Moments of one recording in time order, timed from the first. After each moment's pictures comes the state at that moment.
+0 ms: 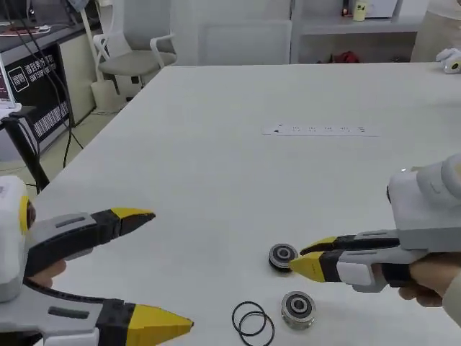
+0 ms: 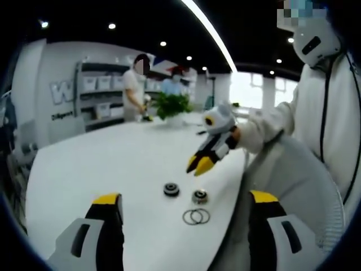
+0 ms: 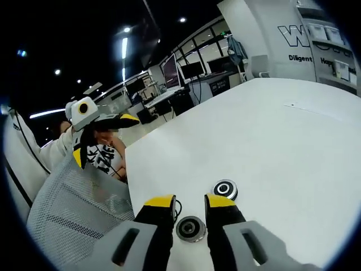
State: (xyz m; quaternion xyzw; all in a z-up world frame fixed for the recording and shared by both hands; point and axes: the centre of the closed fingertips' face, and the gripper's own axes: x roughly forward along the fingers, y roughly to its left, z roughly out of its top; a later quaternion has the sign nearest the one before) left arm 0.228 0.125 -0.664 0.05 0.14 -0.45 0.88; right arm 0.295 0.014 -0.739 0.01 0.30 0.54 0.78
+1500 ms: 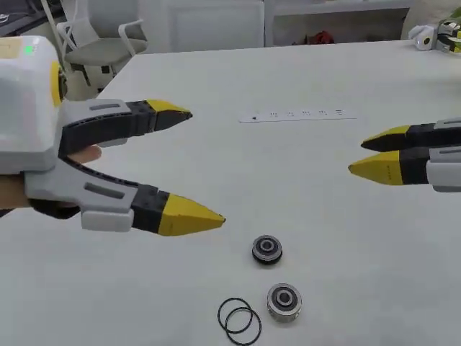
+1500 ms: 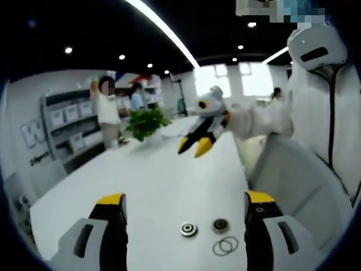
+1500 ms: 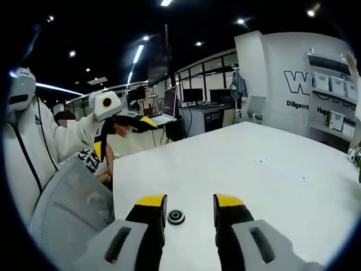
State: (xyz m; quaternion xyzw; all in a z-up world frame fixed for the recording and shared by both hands) left arm 0.295 0.061 -0.612 0.16 0.09 -0.56 0.81; right arm 0.348 -0.056 -0.627 -0.07 0.16 0.54 0.83
